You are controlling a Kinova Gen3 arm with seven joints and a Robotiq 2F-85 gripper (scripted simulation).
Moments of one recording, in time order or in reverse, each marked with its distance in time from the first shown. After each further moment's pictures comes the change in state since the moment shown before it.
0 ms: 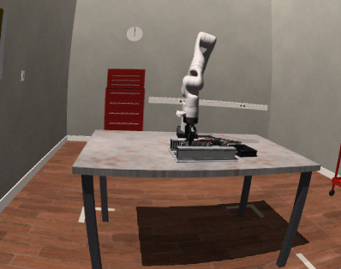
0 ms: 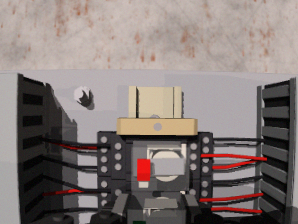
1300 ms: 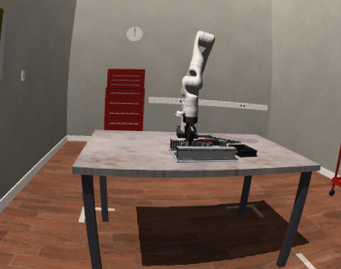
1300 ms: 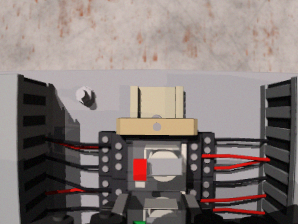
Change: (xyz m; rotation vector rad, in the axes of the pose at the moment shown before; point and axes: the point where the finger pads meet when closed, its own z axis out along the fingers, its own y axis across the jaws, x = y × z) arm 0.000 0.001 0.000 0.047 0.000 0.000
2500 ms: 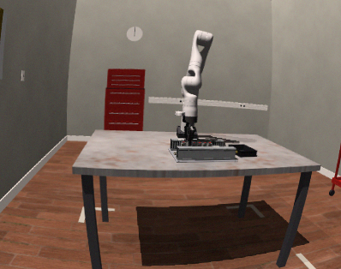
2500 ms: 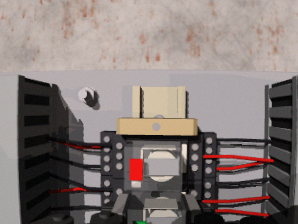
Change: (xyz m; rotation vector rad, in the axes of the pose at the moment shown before) arm 0.000 0.002 0.000 0.055 0.000 0.000
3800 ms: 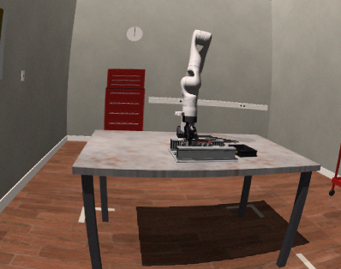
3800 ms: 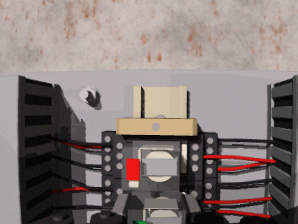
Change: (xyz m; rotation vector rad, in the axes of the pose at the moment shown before) arm 0.000 0.001 0.000 0.035 0.000 0.000
